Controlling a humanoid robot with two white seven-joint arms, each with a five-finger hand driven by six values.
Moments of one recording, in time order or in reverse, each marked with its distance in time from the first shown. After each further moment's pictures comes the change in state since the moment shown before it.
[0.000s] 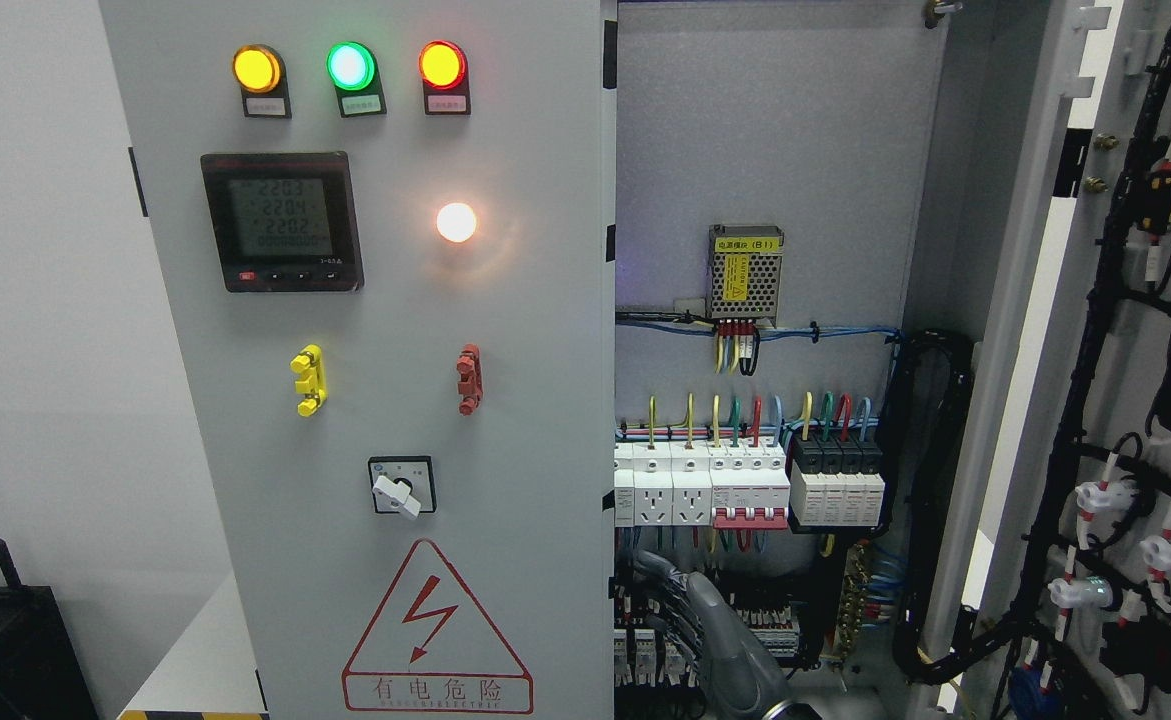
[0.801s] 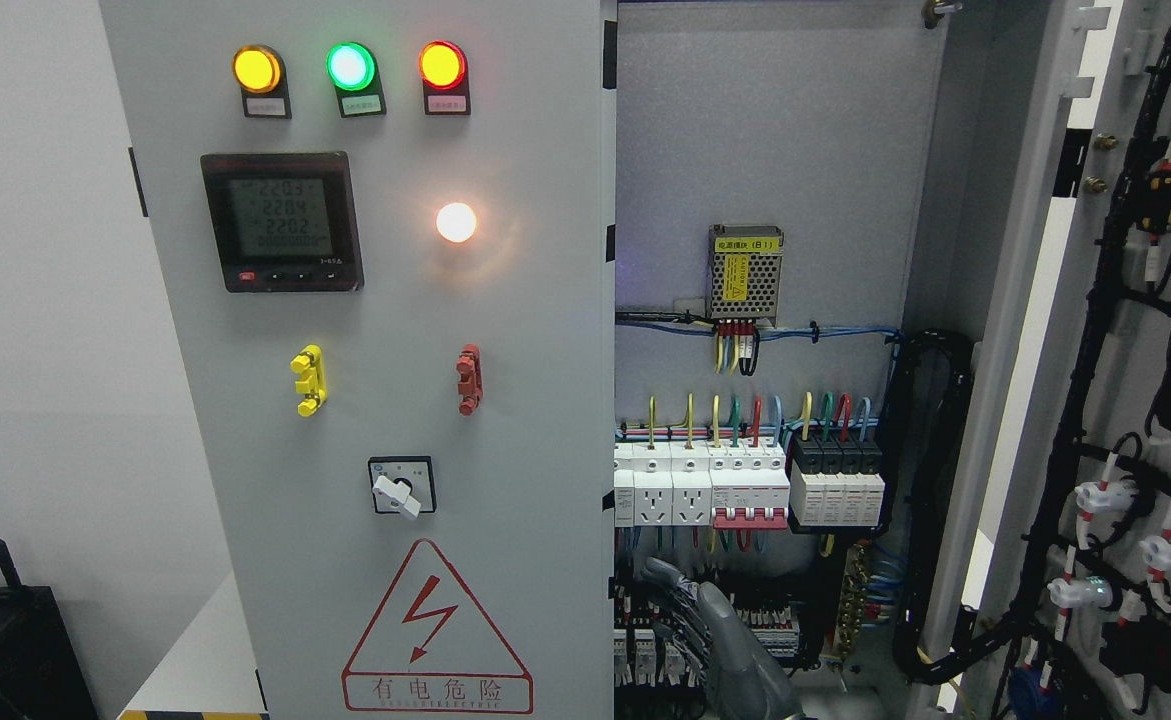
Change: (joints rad) left arm 0.000 0.000 0.000 0.000 0.000 0.000 0.000; right arm 0.059 0.004 -0.032 -0.042 0.010 0.000 0.000
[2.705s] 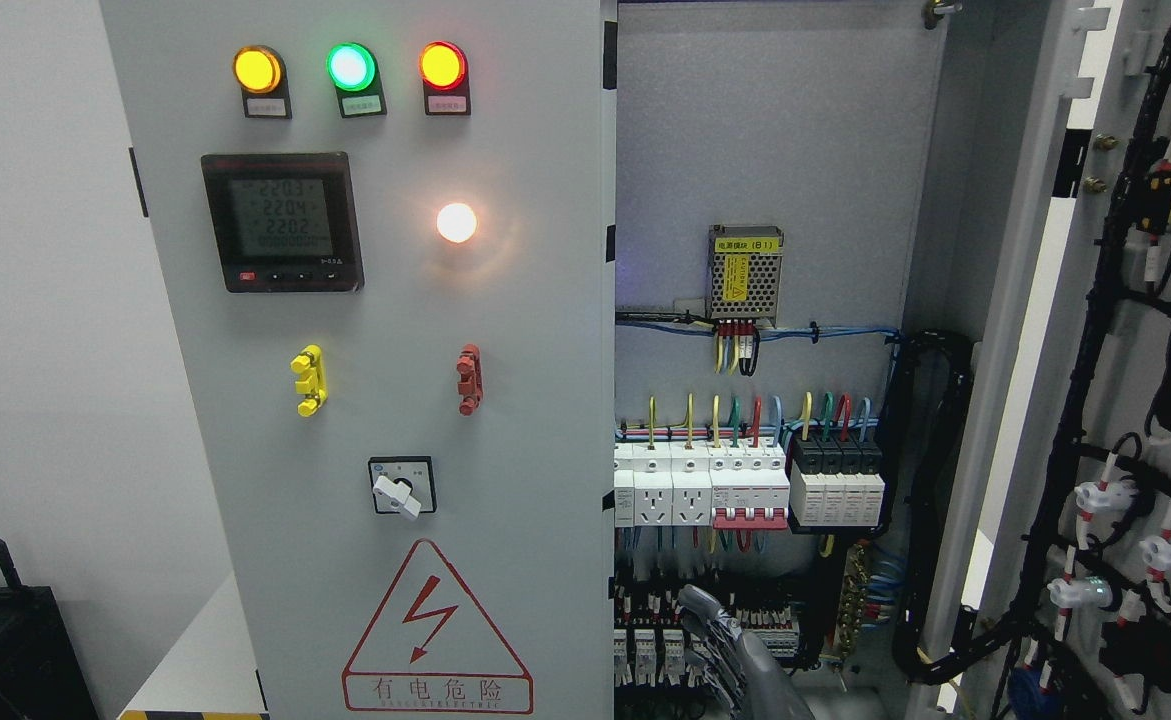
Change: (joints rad) left arm 0.000 0.000 0.000 0.000 0.000 0.000 0.000; right arm 0.182 0.075 -0.119 -0.171 0.134 -0.004 -0.031
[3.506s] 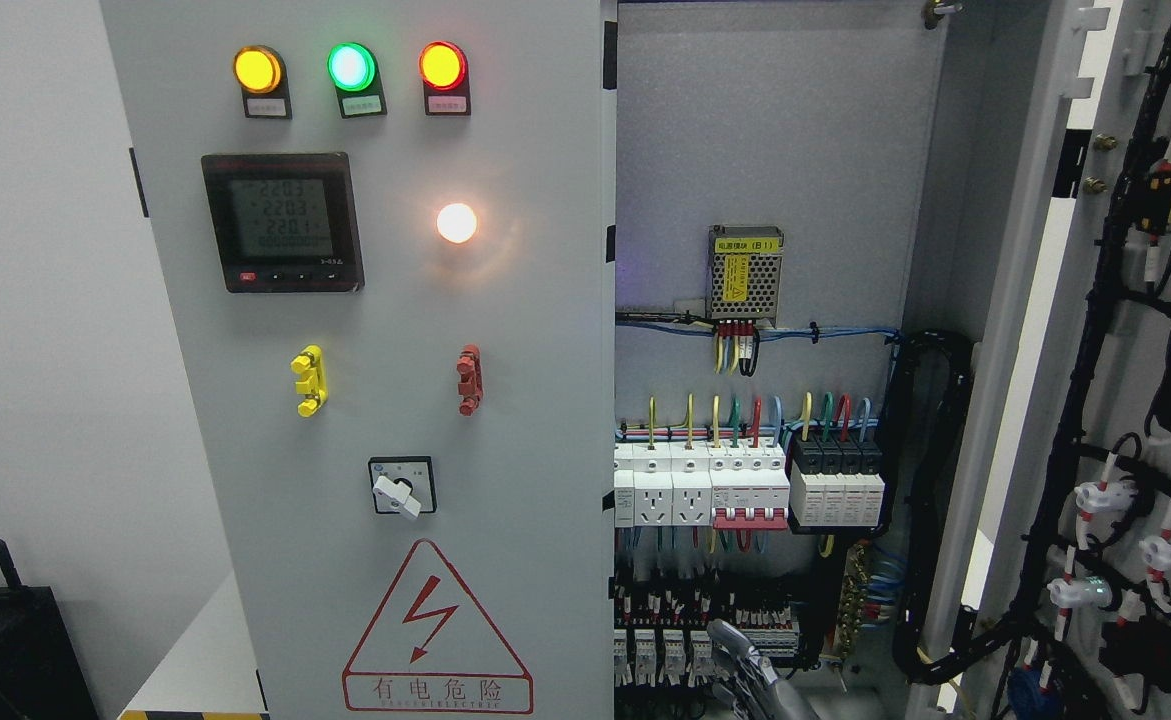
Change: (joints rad) left arm 0.000 0.000 0.000 0.000 0.000 -0.005 0.000; right arm 0.109 -0.016 -0.029 -0.066 0.023 -0.068 0.000
